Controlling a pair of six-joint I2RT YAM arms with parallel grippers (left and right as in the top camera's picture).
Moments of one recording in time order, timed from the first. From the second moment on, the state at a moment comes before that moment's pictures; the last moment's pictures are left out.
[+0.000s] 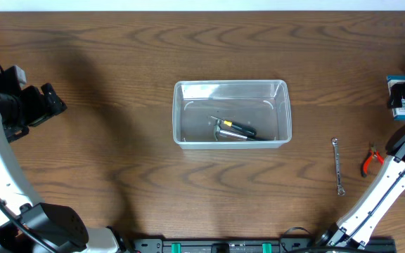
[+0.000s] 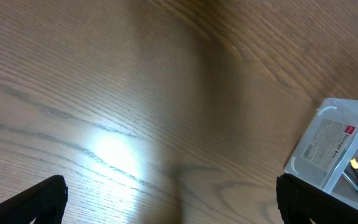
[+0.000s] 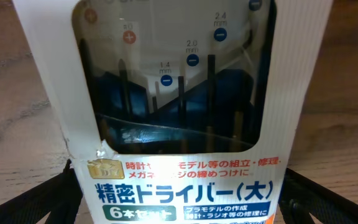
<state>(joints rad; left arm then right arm) 0.55 1.61 1.69 -1.42 0.24 0.05 -0.64 2.73 2.61 -1.42 0.03 -0.54</state>
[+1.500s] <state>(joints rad) 0.55 1.61 1.69 -1.42 0.24 0.05 -0.56 2.73 2.61 -1.38 0.02 -0.53</state>
